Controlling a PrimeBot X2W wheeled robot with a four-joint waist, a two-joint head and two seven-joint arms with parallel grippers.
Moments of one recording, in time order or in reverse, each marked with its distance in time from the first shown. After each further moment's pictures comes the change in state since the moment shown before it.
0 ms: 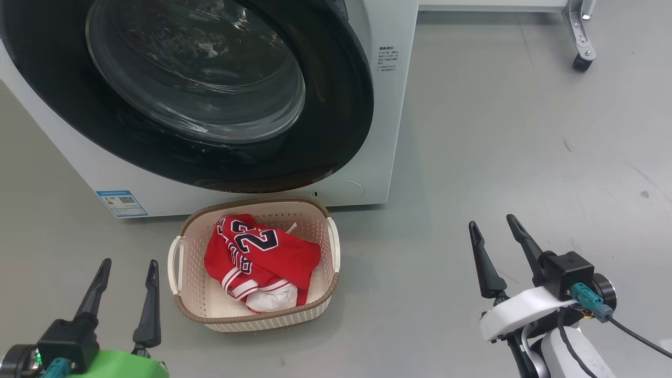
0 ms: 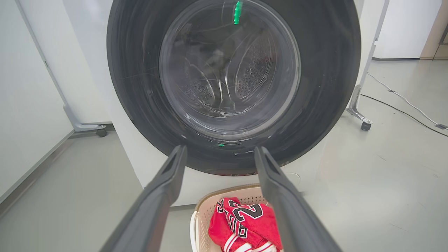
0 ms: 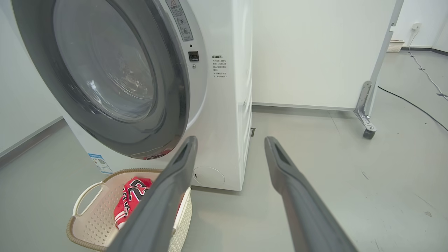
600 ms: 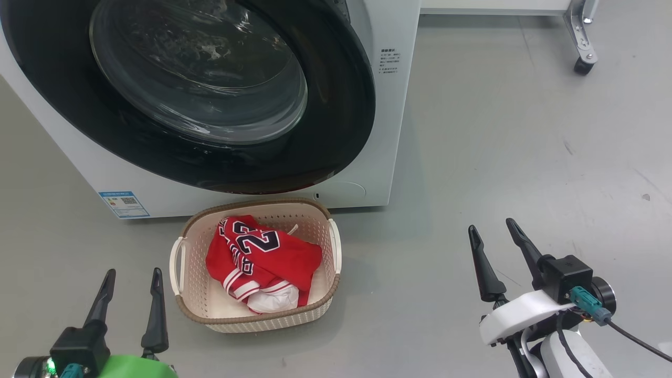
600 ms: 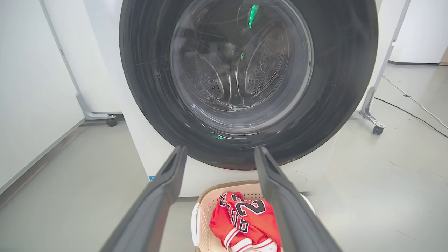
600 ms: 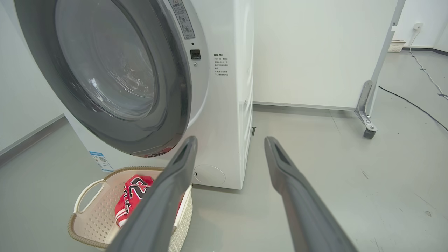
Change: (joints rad) left arm 0.001 -0.047 -0.006 0.057 0.009 0.049 -0.035; right arm 0.012 0.002 0.000 -0.001 -0.007 -0.001 0.000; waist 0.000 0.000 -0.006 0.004
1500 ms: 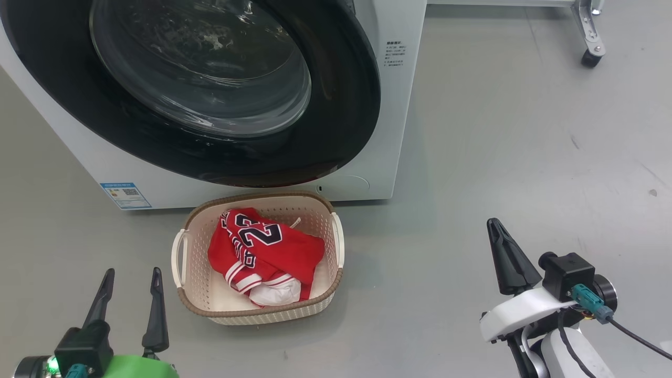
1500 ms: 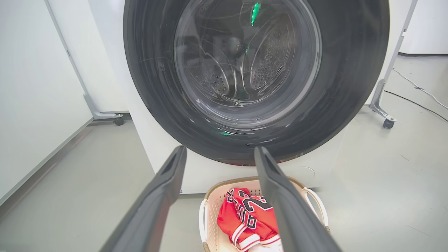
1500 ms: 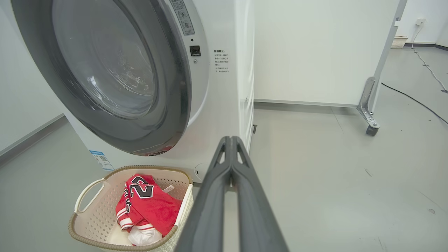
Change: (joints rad) left arm -0.004 -0.006 0.004 0.019 0.035 0.017 -0.021; right arm -0.001 0.004 -0.010 -0.006 0.000 -0.001 0.000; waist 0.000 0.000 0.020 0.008
